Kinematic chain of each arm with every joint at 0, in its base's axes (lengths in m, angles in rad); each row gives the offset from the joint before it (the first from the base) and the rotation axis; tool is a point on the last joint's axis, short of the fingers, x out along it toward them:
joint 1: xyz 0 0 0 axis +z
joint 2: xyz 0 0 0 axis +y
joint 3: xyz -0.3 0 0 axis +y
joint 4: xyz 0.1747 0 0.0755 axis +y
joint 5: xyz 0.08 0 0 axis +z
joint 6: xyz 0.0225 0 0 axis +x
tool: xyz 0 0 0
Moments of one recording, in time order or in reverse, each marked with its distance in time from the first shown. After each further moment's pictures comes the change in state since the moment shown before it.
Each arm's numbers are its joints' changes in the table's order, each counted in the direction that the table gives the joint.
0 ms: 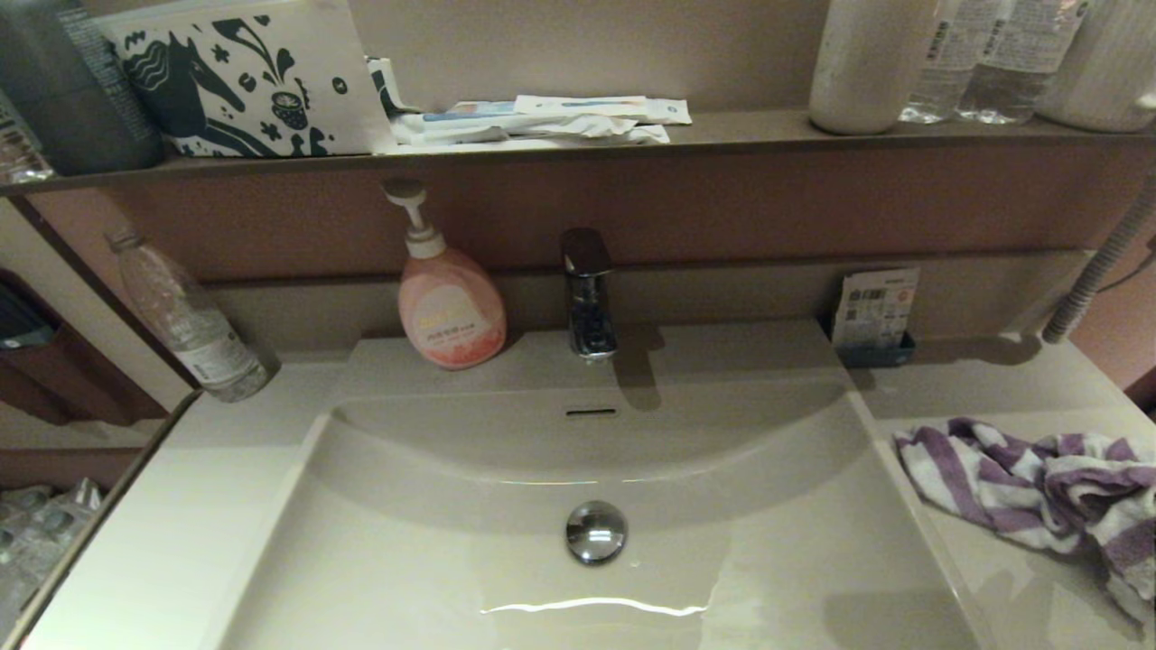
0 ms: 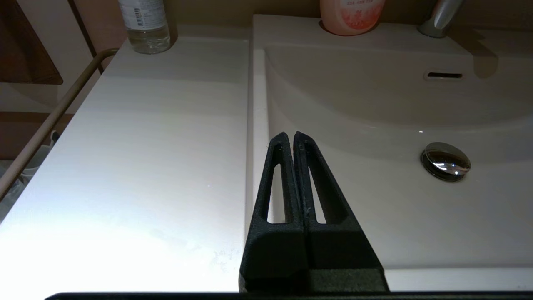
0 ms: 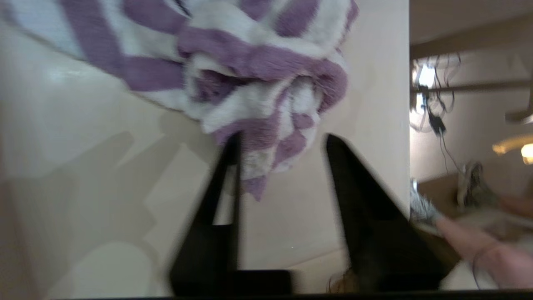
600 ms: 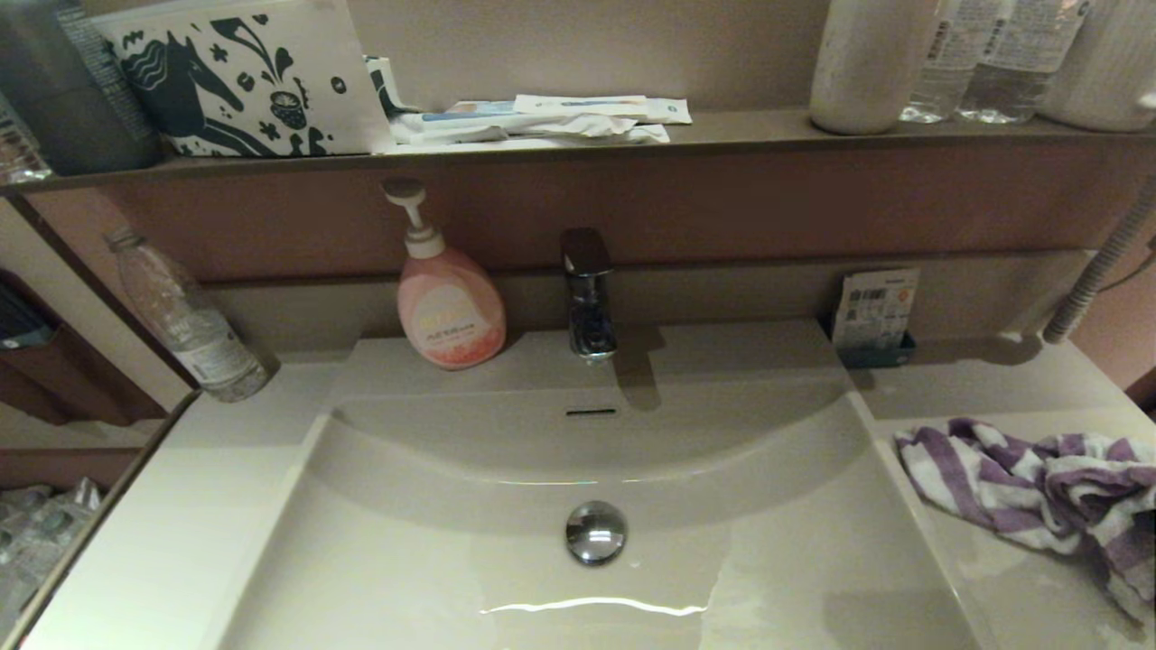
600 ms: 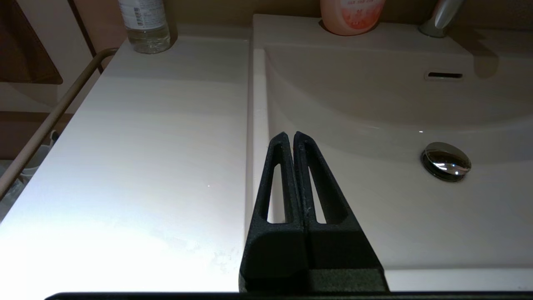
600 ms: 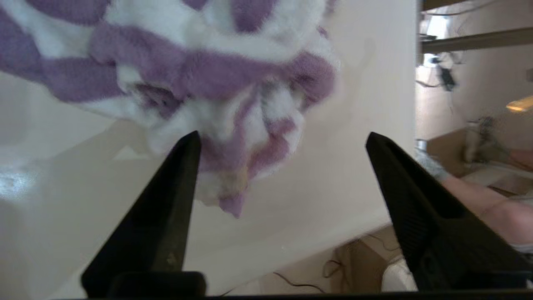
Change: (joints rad) left arm 0.000 0.000 0.000 0.000 0.000 0.000; right arm -0.134 0.152 -0.041 -0.001 0.045 -0.007
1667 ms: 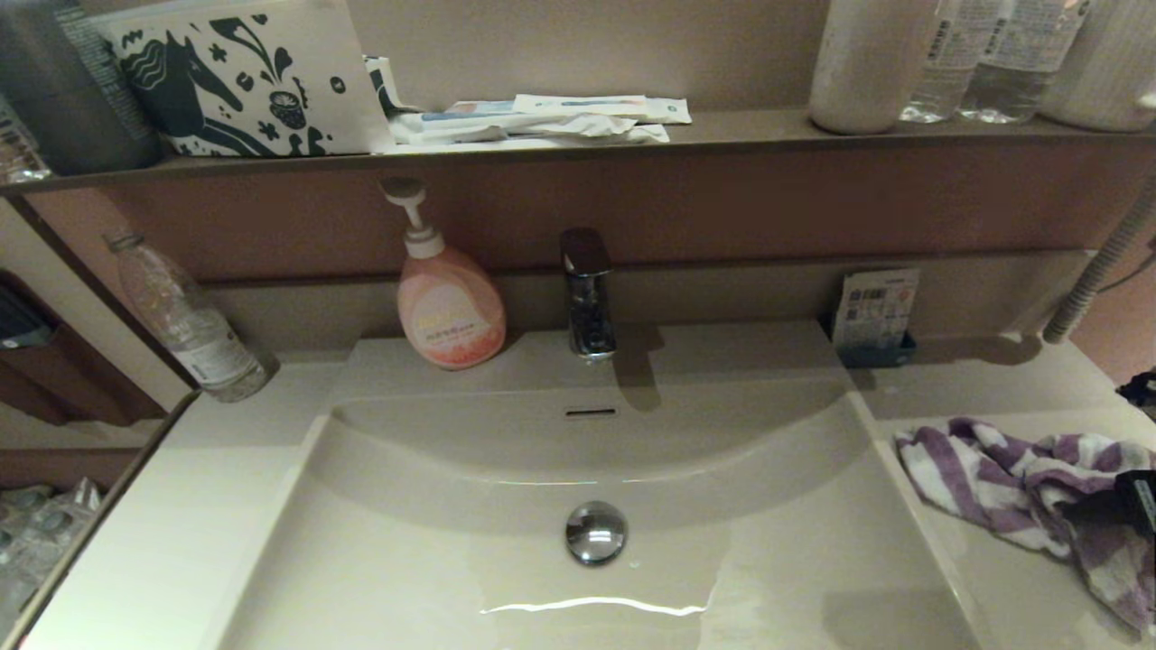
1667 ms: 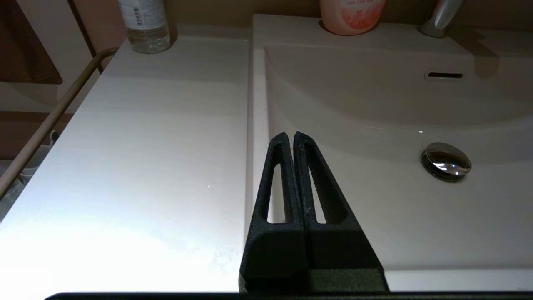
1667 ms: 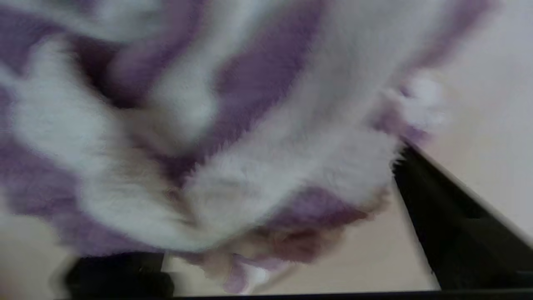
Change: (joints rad) left arm 0.000 0.000 0.000 0.000 0.000 0.000; right arm -0.156 0.311 -0.109 -0.004 0.341 -0.010
